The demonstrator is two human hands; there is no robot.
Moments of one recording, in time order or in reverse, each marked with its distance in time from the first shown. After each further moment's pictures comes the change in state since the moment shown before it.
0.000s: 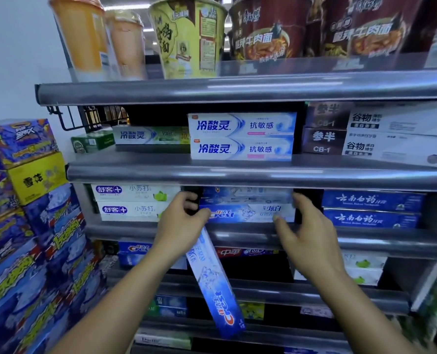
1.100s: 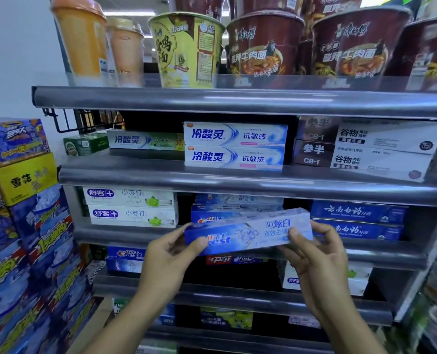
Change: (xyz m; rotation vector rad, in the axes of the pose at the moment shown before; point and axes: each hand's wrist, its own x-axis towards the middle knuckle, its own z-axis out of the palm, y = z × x) left_hand -0.067 -0.009 0.003 -0.537 -0.054 0.052; right_hand -0.024 0.018 -0.006 1.269 0.072 0.254
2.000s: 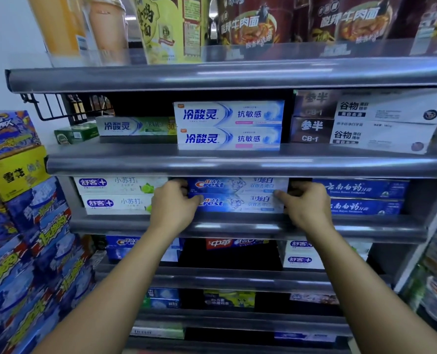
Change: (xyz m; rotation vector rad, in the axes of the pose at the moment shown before) left_hand 0.094 0.005 0.014 0.828 0.154 0.041; right_hand 0.087 0.006 0.007 -0.988 0.137 -0.028
